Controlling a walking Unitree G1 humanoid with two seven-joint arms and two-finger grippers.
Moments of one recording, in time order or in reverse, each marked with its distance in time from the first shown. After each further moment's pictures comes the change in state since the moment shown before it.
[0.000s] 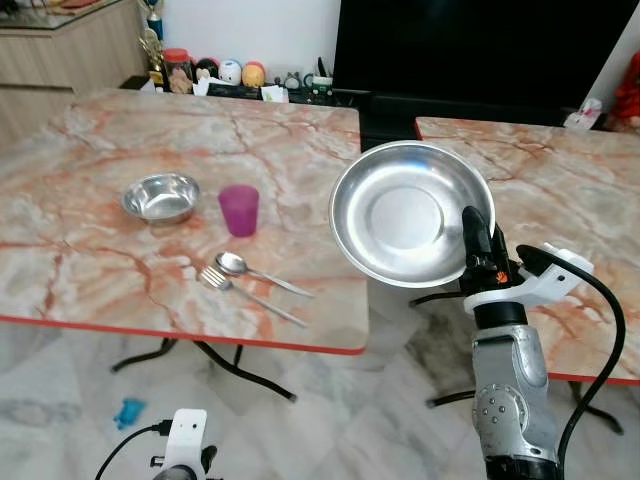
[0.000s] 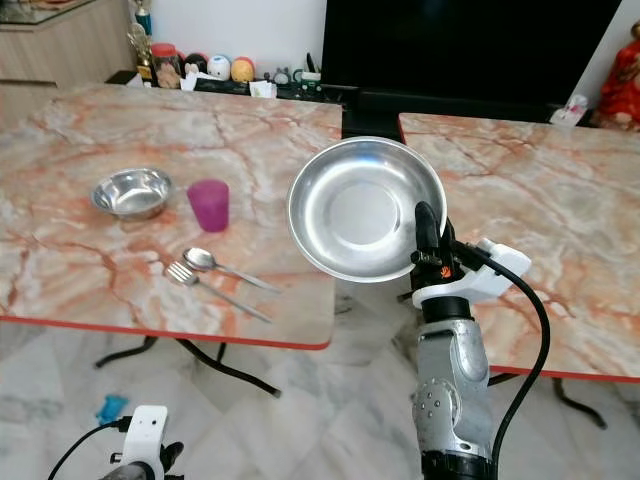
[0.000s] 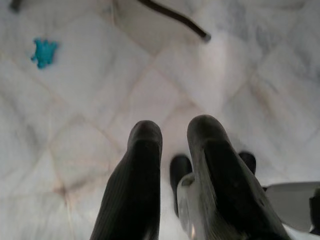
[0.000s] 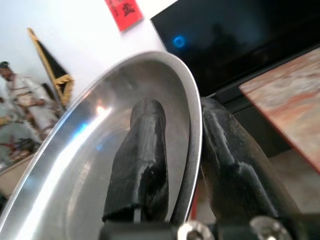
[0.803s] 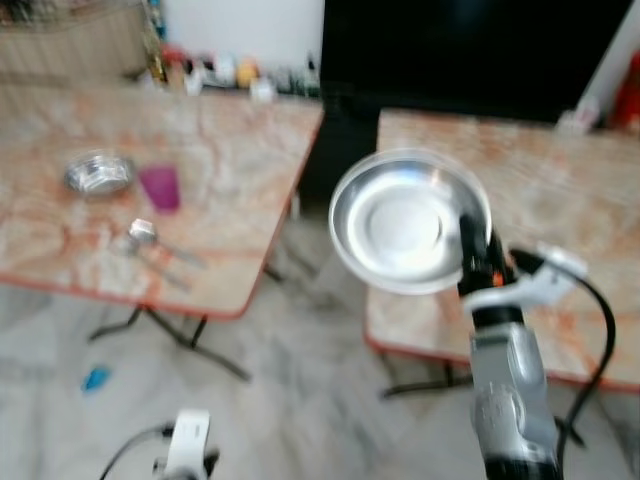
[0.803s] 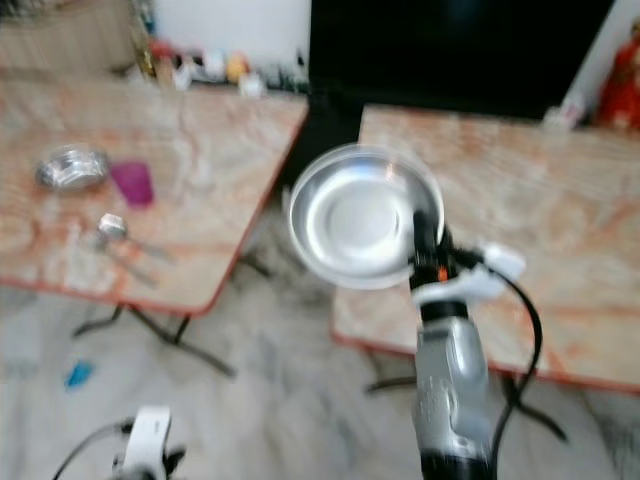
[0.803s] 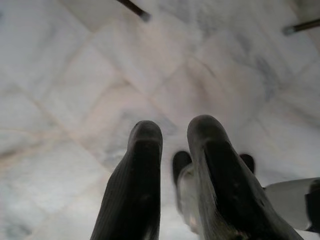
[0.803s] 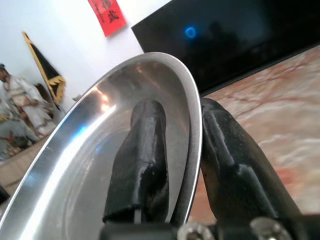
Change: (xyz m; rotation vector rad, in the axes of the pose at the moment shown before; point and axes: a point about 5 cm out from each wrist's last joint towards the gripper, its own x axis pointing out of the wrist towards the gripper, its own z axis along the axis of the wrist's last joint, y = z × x) left arm 0.001 -0.008 0.000 0.006 -0.002 -0.025; right arm -0.003 -0.013 0.003 -0.052 0.005 -0.060
